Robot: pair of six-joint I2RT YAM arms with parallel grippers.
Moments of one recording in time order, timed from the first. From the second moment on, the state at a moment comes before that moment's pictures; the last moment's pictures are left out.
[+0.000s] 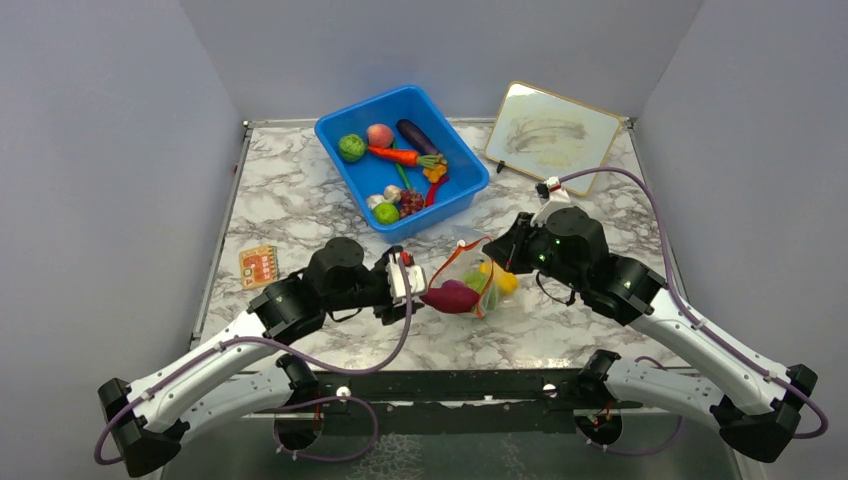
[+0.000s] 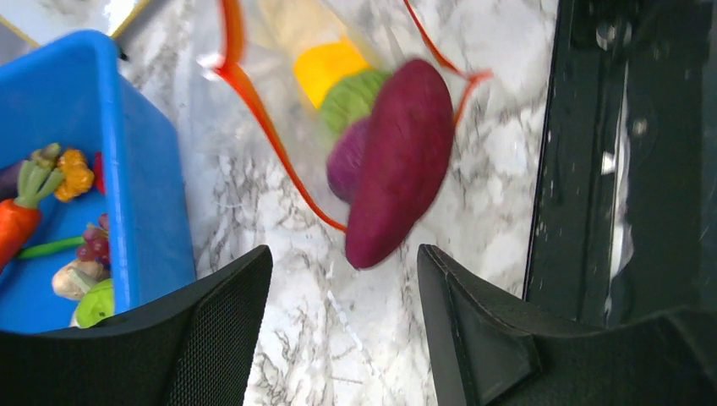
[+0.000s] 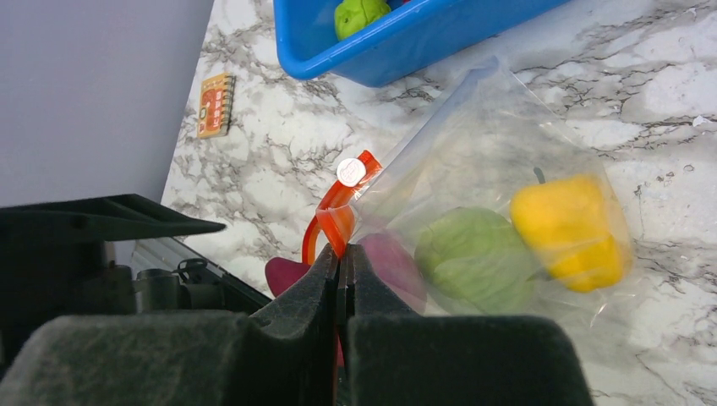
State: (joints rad) left arm -0.90 0.80 0.82 -0.42 0.31 0.34; right arm 0.83 0.91 0.97 -0.50 0.15 0.70
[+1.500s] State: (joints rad) left arm -0.90 0.86 0.82 -0.31 0.41 0.45; right arm 0.83 0.92 0.94 -0.44 0.12 0.70
